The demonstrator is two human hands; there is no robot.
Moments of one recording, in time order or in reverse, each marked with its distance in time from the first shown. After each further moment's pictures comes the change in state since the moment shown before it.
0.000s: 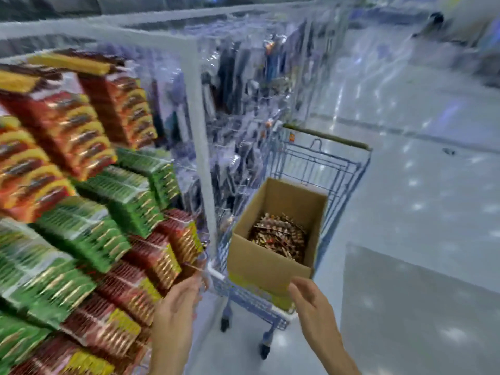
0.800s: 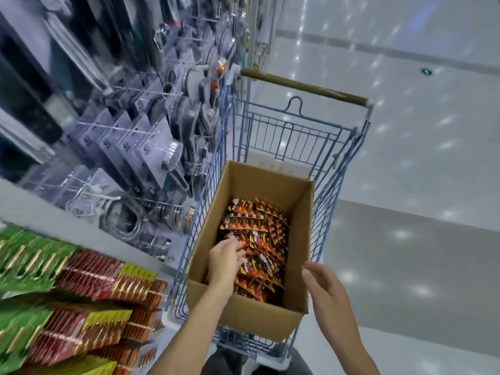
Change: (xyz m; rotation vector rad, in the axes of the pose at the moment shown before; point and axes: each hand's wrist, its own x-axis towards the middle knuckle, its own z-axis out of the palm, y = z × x) left_hand 0.260 -0.056 0.296 0.178 -0.236 -0.470; right_hand 0.223 -0.024 -0.036 0.011 0.204 0.287
